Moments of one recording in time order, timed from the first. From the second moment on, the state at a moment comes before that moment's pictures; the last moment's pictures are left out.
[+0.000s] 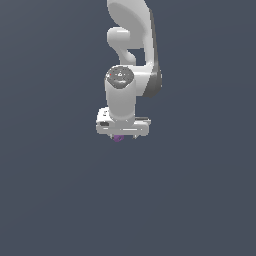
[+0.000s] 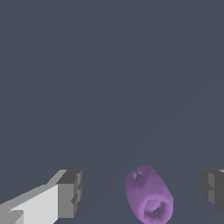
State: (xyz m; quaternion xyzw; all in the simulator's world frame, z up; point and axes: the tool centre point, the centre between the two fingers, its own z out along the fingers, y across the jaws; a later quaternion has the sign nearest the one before) arm -0.015 -0.020 0.147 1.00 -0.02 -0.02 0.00
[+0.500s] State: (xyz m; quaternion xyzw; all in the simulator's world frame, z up) arm -0.007 -0.046 0.164 1.00 -0.03 -0.01 0.01
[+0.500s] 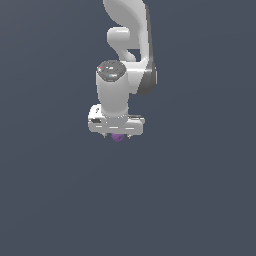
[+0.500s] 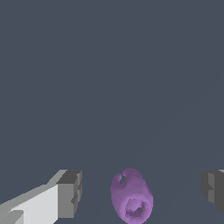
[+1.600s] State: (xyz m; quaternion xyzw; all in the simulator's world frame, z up) arm -0.034 -0.054 0.141 1.00 0.05 -0.01 0.01
